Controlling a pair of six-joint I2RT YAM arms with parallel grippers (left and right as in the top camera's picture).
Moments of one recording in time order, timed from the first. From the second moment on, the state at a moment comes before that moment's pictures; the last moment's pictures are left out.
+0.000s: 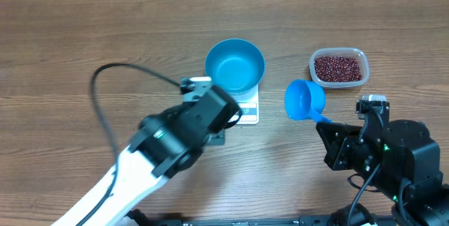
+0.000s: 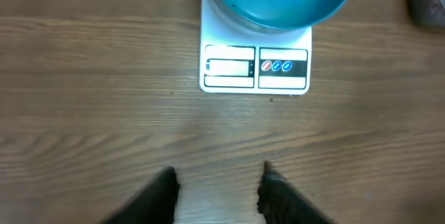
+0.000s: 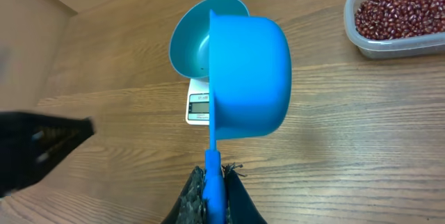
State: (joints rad) left arm -0.81 1.30 1.32 -1.17 -0.29 -0.77; right arm 0.35 0.72 1.15 -1.11 -0.15 0.49
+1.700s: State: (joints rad) left arm -0.73 1.74 1.18 -0.59 -0.12 -0.44; right arm -0.10 1.02 1.21 -1.01 -0.22 0.18
